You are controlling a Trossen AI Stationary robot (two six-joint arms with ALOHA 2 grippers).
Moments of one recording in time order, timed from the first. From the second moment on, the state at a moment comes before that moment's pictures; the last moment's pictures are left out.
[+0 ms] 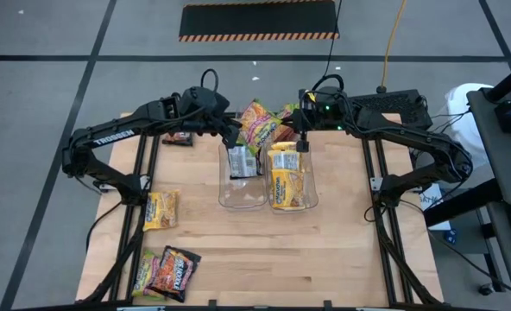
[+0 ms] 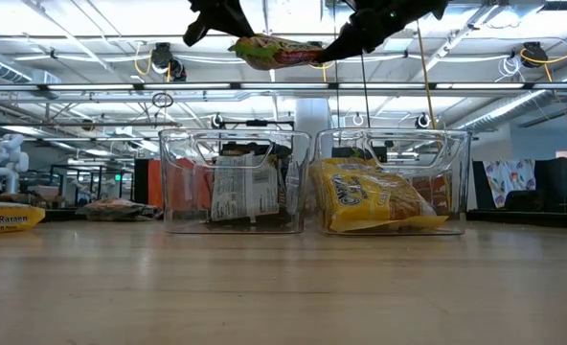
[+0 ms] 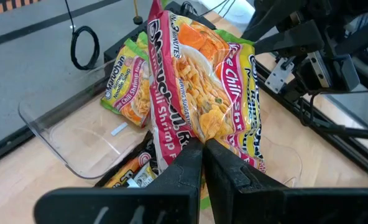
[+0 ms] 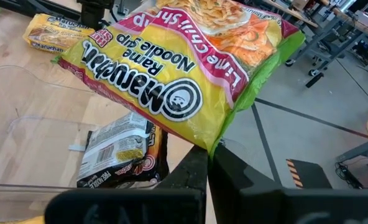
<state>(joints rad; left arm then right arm) 0.31 1.41 1.51 -0.70 -0.05 -0.43 -0.45 1.32 1.17 -0.28 -0.18 -0.53</state>
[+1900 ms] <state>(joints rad) 0.32 1.39 1.51 -0.82 -0.19 -0.27 -0.53 1.40 1.17 -0.13 -0.02 -0.35</state>
